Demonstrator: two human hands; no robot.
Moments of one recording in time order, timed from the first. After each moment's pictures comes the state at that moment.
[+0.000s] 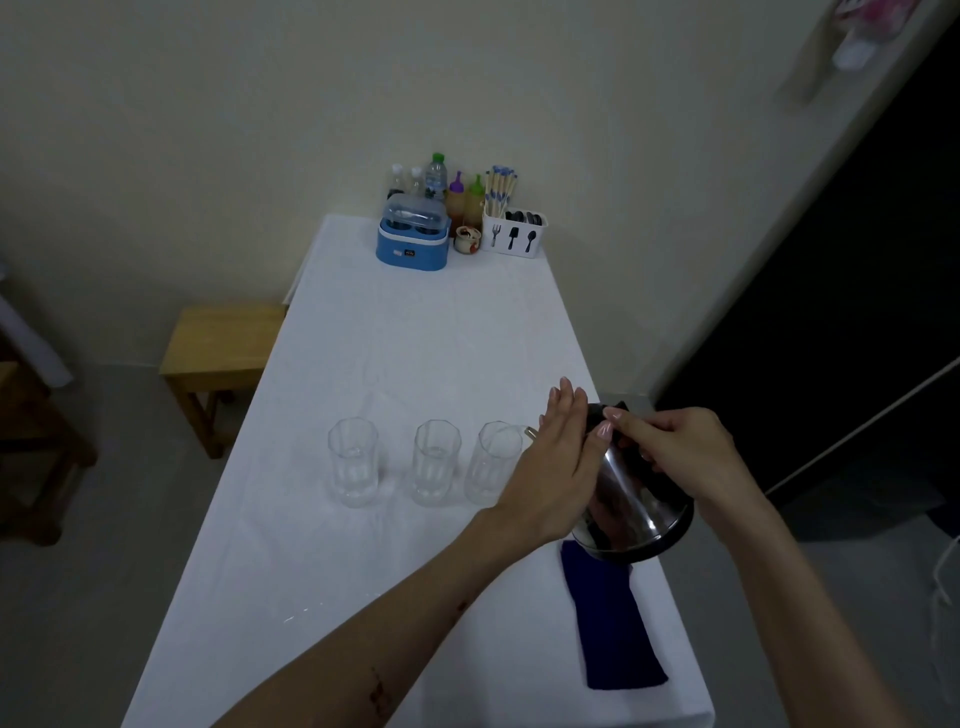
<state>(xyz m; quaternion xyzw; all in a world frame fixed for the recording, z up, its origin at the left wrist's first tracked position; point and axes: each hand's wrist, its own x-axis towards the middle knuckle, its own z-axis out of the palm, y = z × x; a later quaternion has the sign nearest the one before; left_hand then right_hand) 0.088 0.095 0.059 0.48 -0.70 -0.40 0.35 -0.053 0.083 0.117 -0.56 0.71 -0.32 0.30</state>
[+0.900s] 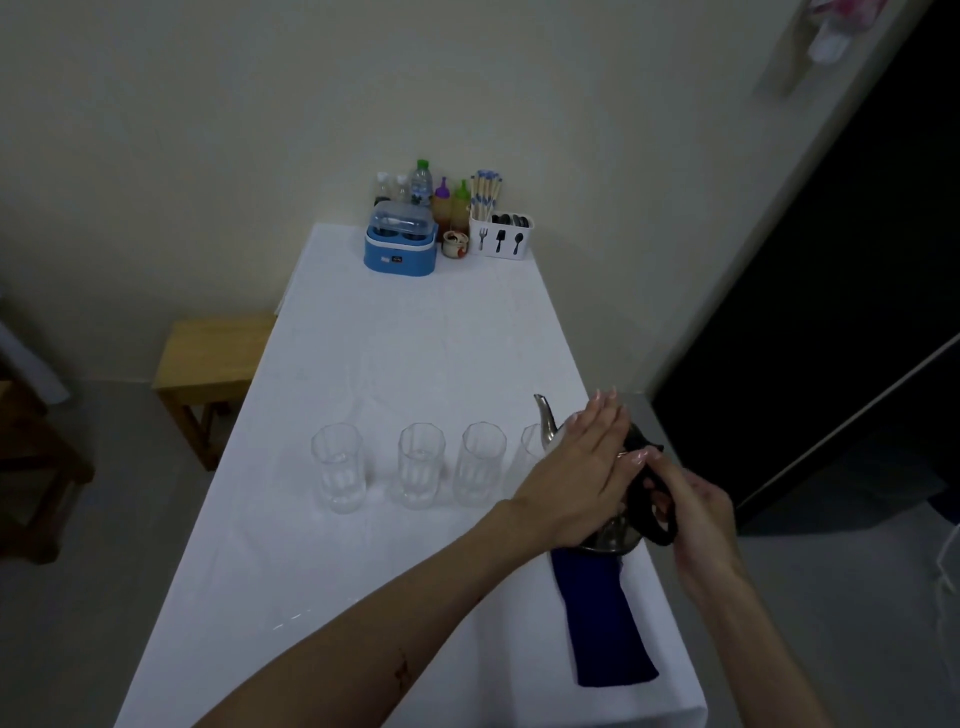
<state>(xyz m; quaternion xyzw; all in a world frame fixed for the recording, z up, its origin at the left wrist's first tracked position) 0.050 0.089 0.052 0.41 -0.82 -0.29 0.28 -0.090 0.123 0.059 -0.32 0.64 -0.54 0.44</state>
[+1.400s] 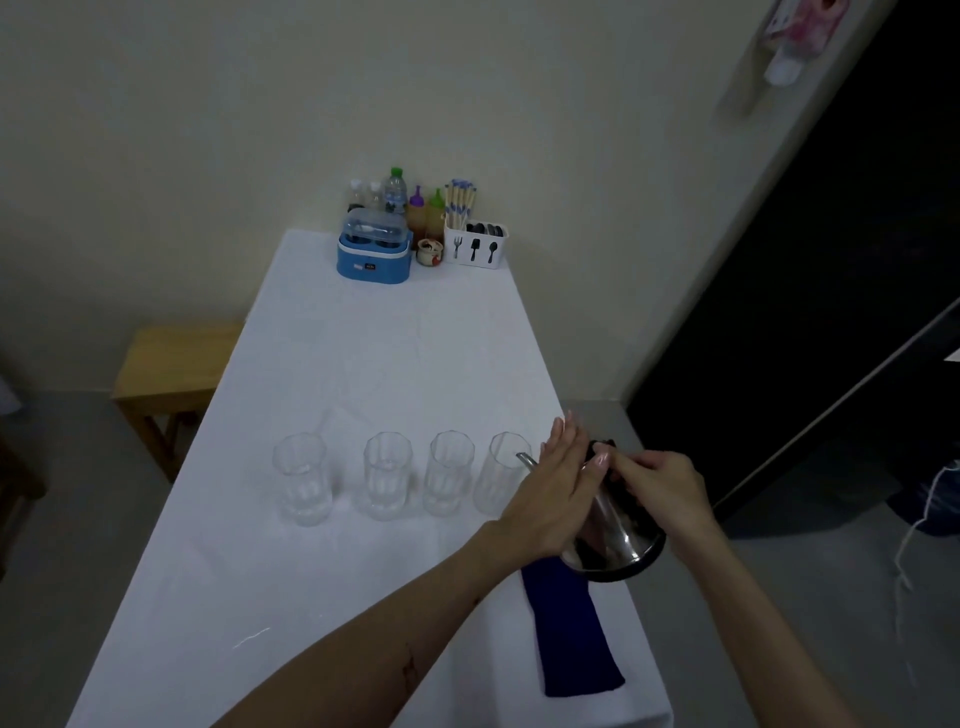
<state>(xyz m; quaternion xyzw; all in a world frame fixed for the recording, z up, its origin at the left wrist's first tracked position) 0.021 0.082 0.031 0.45 -0.72 -0.43 0.30 -0.116 0.091 0.078 -0.49 0.74 -0.35 0.31</state>
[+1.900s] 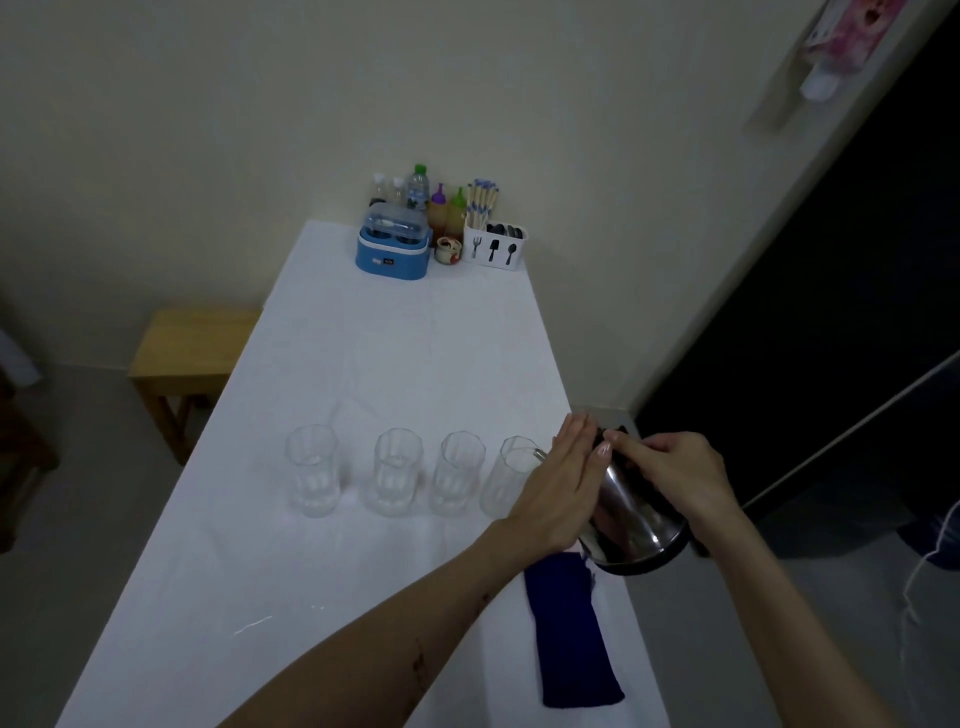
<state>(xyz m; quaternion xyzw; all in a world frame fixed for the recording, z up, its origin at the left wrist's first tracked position) 0.023 0.074 0.034 0.46 -0.68 -0.45 0.35 -0.109 0.073 0.109 -0.56 0.74 -0.28 0.26</state>
